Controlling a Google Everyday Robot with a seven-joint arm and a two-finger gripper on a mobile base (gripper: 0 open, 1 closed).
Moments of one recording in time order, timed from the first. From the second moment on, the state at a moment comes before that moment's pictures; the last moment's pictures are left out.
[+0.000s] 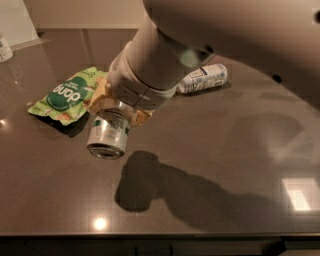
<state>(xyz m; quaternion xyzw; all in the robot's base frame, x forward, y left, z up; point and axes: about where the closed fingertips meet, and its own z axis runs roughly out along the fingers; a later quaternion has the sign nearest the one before) 0.443 0.075 0.946 -0.95 0.04 -0.14 0.27</state>
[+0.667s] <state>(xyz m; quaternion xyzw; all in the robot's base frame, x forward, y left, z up) 0.454 0.081 0.982 -0.93 0.01 -0.17 0.31</state>
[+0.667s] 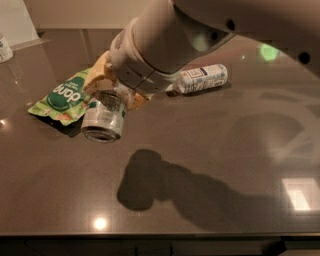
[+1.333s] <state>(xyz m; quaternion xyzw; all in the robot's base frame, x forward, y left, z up) 0.458 0.070 1.002 -0.92 -0.05 -0.25 0.29</state>
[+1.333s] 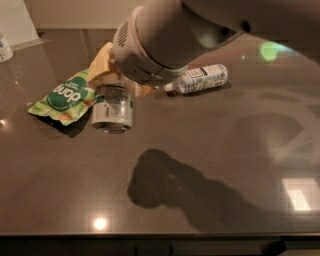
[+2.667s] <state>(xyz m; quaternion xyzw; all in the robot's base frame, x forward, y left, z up) 0.461 0.052 1.005 -0.85 -0.21 -0.31 0.36</state>
